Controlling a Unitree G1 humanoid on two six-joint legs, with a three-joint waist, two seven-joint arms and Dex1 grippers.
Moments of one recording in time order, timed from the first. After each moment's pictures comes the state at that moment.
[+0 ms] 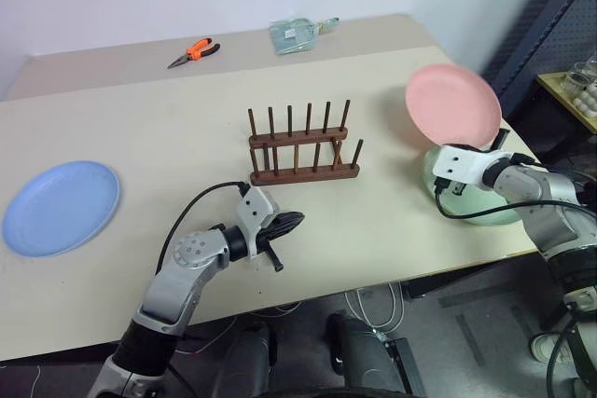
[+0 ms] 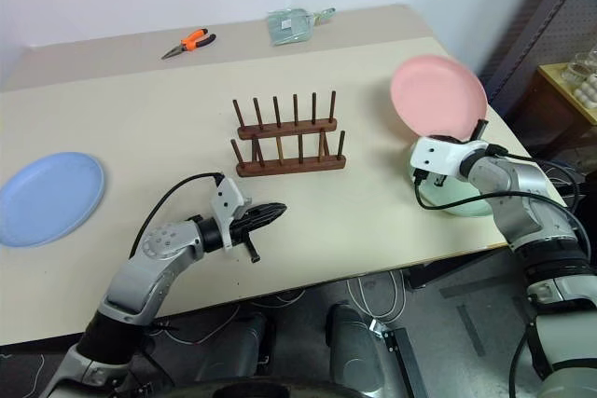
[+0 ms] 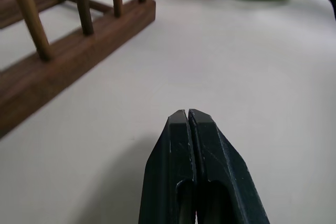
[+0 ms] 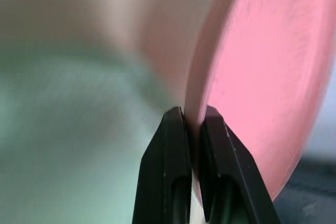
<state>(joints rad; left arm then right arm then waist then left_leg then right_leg) -0.12 0.38 -0.21 -0.25 -0.24 0.39 -0.71 -0.49 -0.90 0.14 0.27 -0.42 -0.12 0.44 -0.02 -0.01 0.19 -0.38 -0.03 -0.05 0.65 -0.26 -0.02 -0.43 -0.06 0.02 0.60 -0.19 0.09</state>
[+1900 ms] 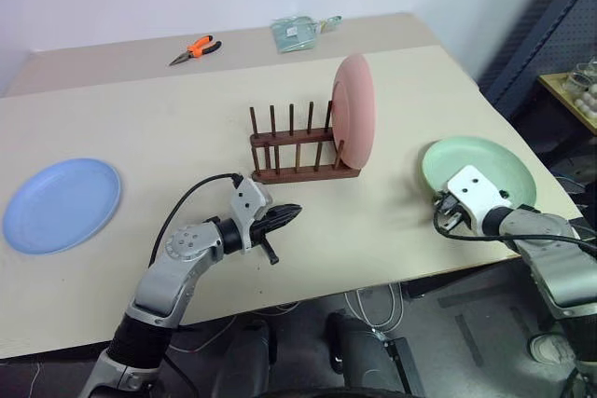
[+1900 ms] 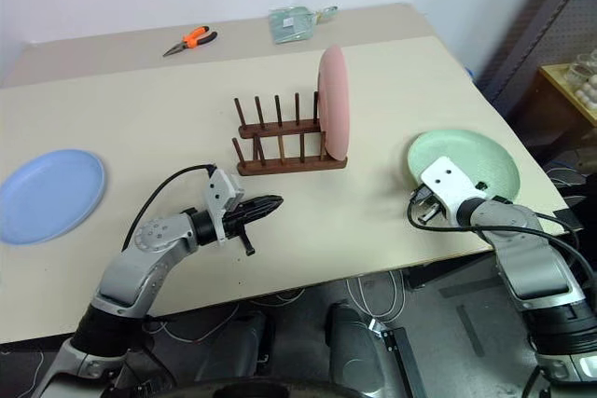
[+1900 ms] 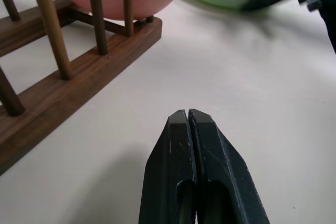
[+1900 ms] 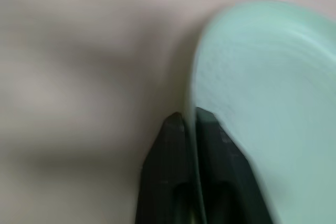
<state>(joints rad) -0.17 0.39 -0.18 -0.24 -0.29 0.38 -0.74 -0.15 -0.85 -0.02 -0.15 0.06 0.55 0.53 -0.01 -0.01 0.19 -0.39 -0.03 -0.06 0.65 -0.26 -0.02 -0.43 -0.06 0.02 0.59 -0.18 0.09</state>
